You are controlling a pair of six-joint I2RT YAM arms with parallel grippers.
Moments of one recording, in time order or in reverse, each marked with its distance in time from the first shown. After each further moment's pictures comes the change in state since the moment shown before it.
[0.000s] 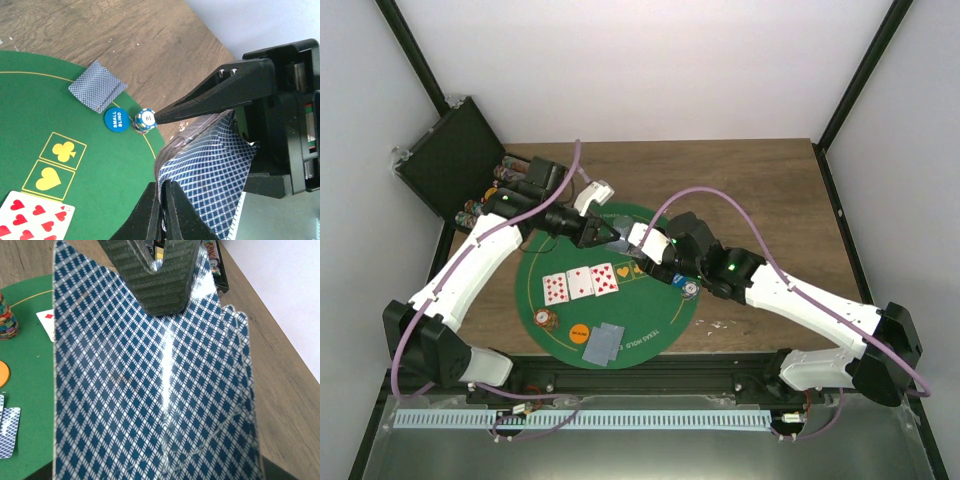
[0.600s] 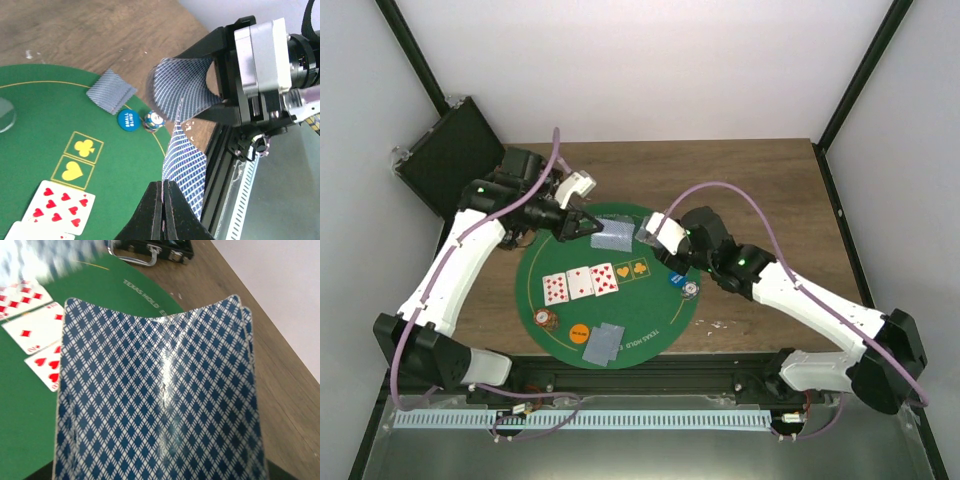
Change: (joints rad) left arm 0.081 -0.023 0.098 -0.164 0.028 0.136; right arm -0.109 -0.021 -0.044 -0.004 0.036 -0.003
